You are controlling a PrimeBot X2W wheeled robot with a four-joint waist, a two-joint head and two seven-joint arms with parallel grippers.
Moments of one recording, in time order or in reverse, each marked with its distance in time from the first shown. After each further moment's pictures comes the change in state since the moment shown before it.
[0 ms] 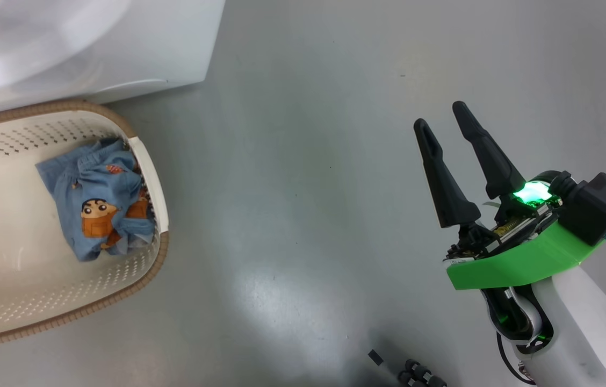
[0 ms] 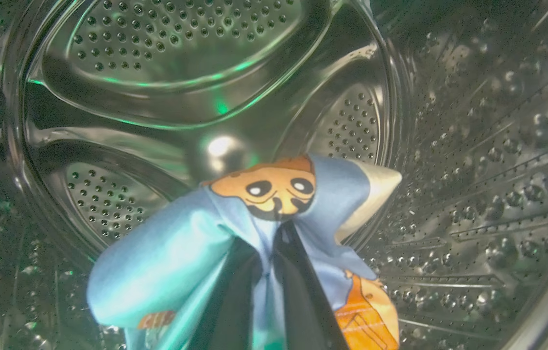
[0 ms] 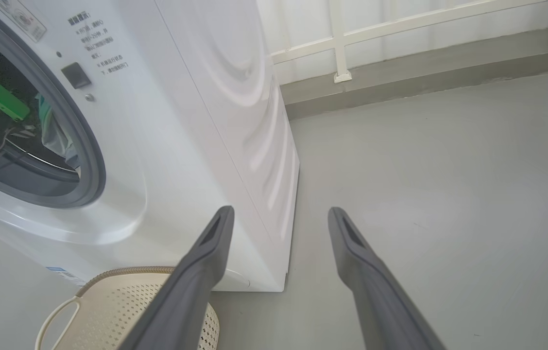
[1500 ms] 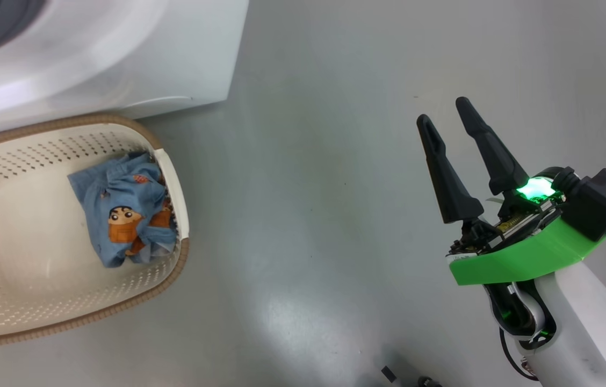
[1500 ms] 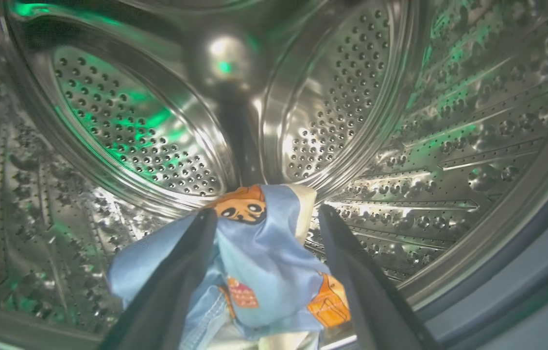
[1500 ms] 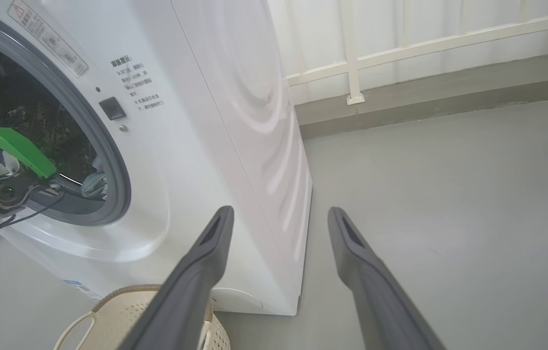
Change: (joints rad) left arm 0.119 -0.060 -0.002 0.184 -0.084 -0.018 0.000; right arm -0.011 -0.006 -0.002 0.008 0.000 0.000 0.000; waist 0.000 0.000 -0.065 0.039
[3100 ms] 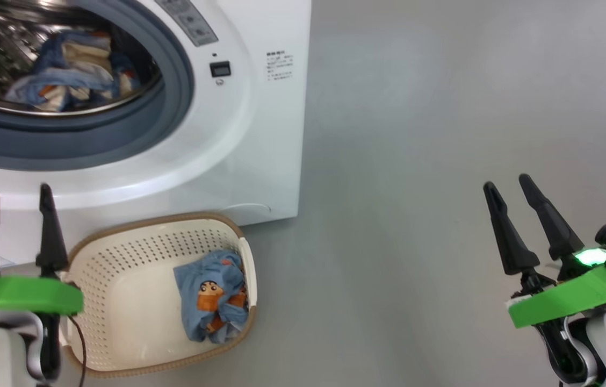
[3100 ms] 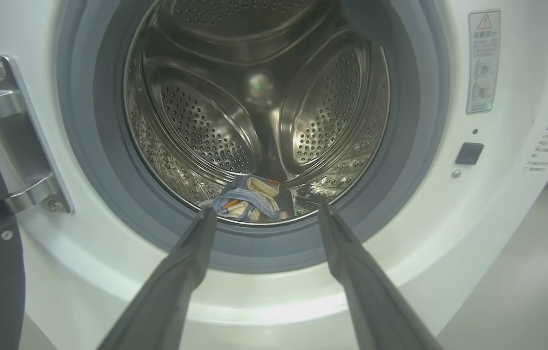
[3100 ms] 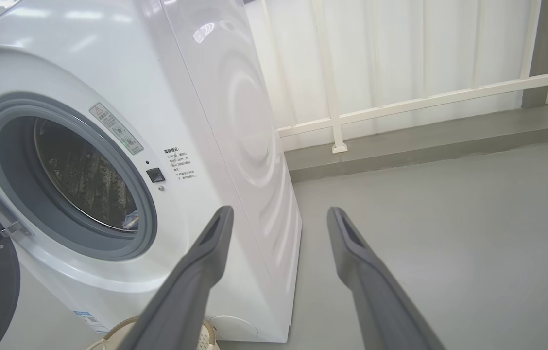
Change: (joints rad) left arm 0.829 -0.253 0.190 -0.462 0.089 0.000 0.000; right arm 0.196 -0.110 -0.097 0.100 0.059 0.000 0.000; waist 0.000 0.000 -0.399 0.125
